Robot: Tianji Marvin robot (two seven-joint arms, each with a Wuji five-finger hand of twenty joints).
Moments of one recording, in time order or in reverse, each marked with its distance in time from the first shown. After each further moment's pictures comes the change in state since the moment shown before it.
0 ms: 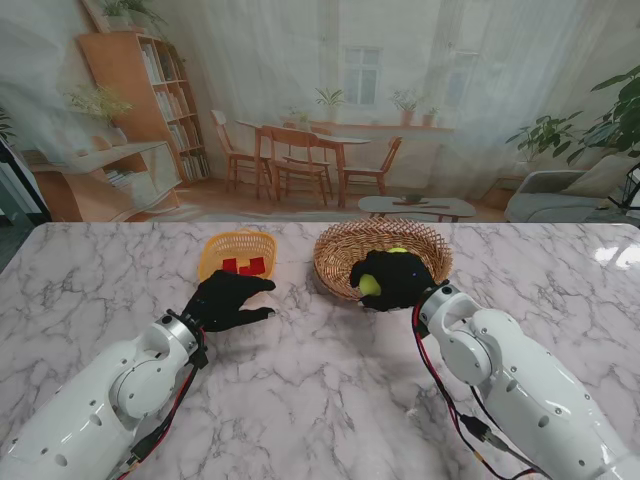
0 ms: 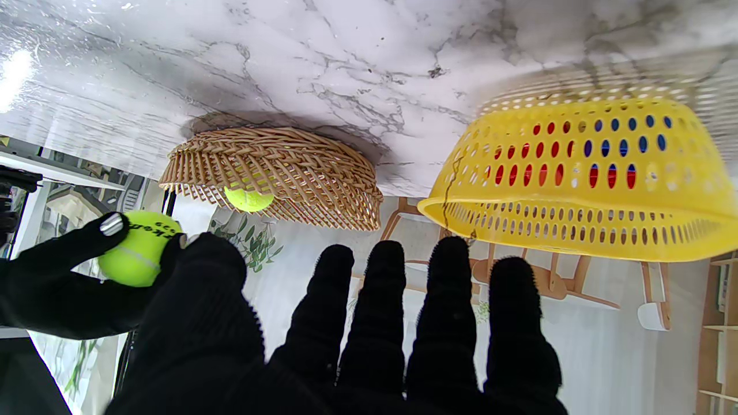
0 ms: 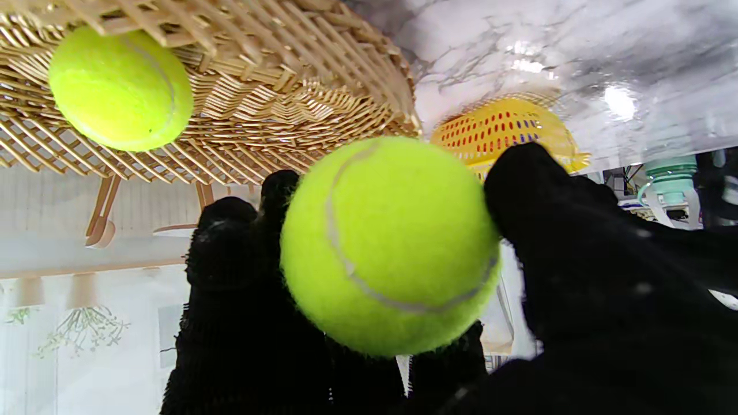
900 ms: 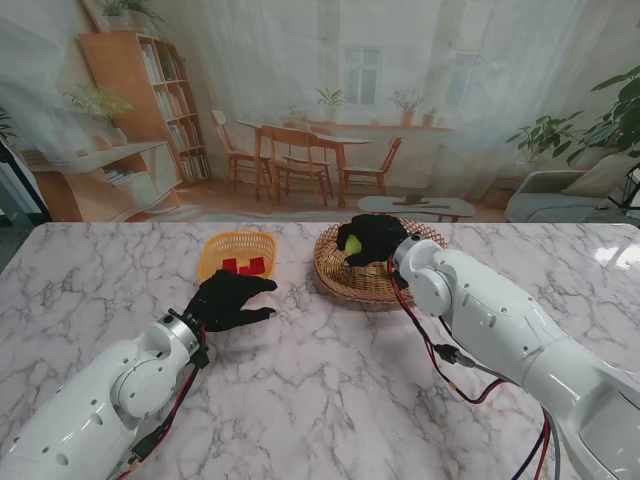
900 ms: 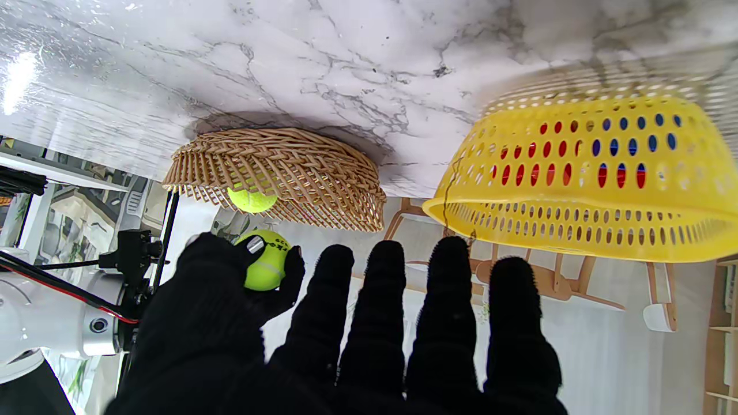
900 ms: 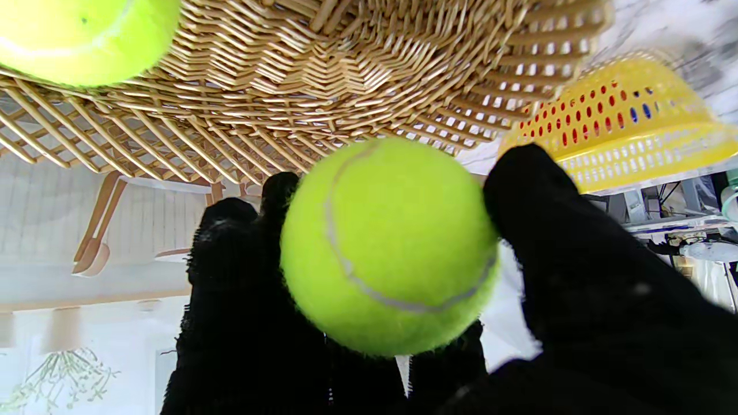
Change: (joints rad) left arm -0.005 0.000 0.007 0.001 0.000 -0.002 -0.002; right arm 0.498 -0.120 -0.440 0.512 0.288 0.057 -0.057; left_hand 0.000 0.000 0.000 0.000 0.000 0.000 0.000 0.000 0.000 0.000 0.000 0.000 0.000 0.000 0.000 0.000 0.000 0.000 0.000 0.000; right_hand 0.000 0.010 -0.008 0.000 -0.002 0.000 0.000 0.000 -0.022 0.000 0.003 -0.001 -0.015 0.000 0.000 -0.001 -0.034 -0.001 -0.013 0.000
